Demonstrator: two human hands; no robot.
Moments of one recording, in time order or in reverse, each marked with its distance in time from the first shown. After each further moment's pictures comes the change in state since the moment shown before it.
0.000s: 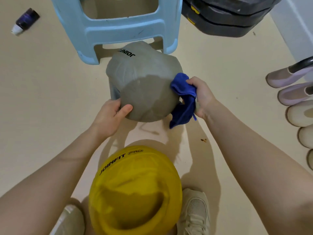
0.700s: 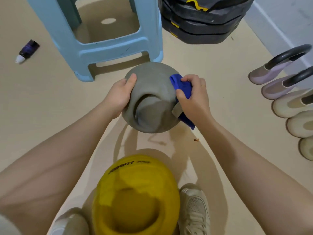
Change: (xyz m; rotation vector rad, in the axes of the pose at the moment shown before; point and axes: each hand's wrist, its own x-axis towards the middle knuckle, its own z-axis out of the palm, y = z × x) left_hand 0.061 0.079 0.003 -0.353 -0.019 -0.252; right_hand -0.028 0.013 -0.023 -0.701 0.341 -0.802
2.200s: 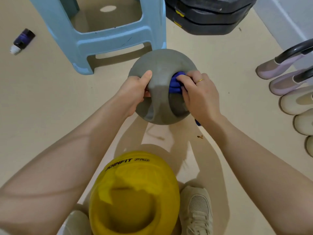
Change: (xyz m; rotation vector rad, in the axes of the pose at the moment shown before) left_hand -0.009 0.016 0.024 -0.077 -0.041 -0.129; right_hand 0.007 0.010 -0.001 -0.677 -0.021 -0.532
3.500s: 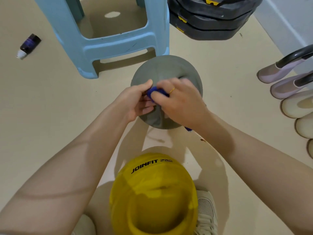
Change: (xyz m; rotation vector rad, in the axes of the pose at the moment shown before) left_hand -0.001 -0.008 -0.019 -0.351 -0.207 -0.264; right_hand 0.015 -0.050 -0.010 -0.119 0.084 -0.498
